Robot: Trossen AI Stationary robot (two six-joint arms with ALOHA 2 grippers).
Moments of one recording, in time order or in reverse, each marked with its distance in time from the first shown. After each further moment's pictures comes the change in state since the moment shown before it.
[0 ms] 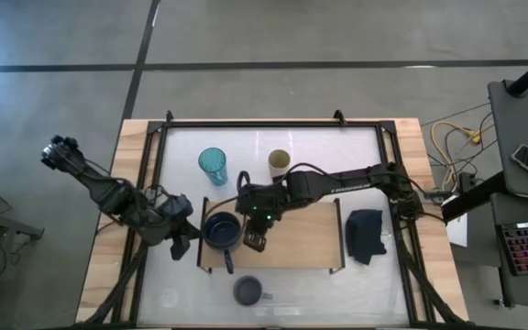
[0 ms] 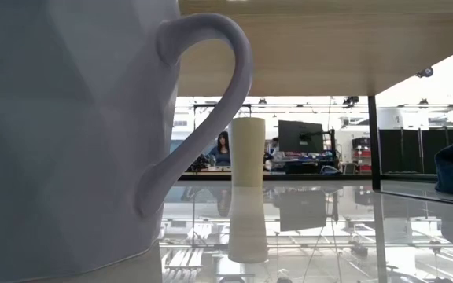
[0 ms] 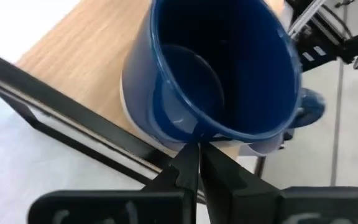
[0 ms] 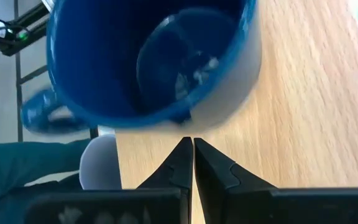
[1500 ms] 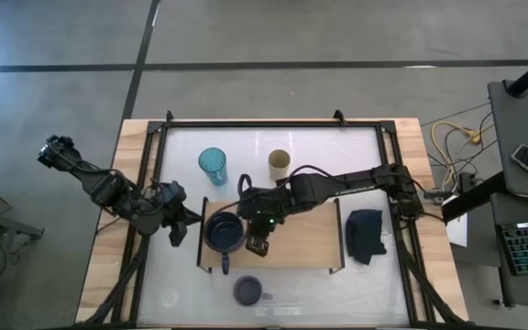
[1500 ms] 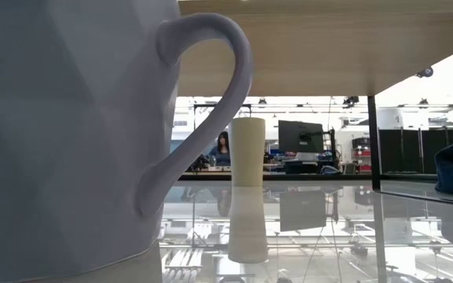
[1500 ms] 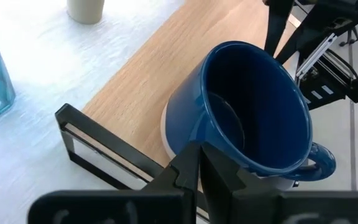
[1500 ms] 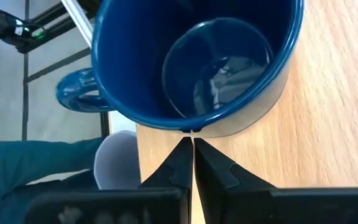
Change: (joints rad) left arm 0.032 -0.089 0.000 -0.039 -0.126 0.034; right arm 0.032 -0.016 -0.001 0.006 0.007 -0.006
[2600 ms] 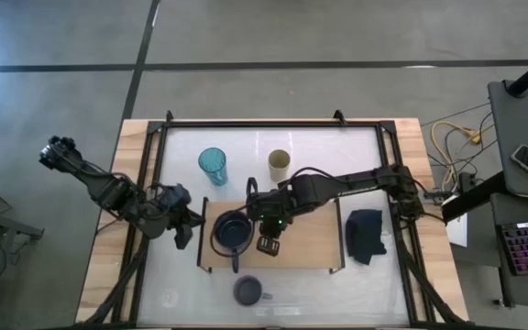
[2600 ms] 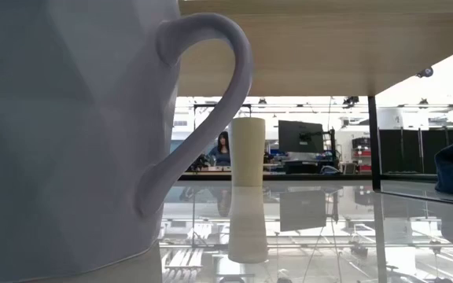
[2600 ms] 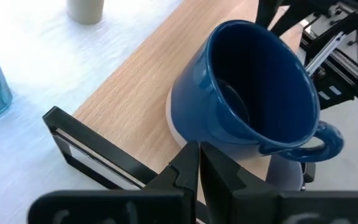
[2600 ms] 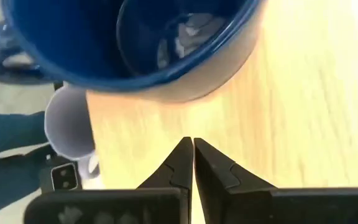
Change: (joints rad) left arm 0.003 0.054 -0.001 0.033 -0.013 0.001; right arm 0.003 -0.013 0.003 -0.207 0.066 -0.027
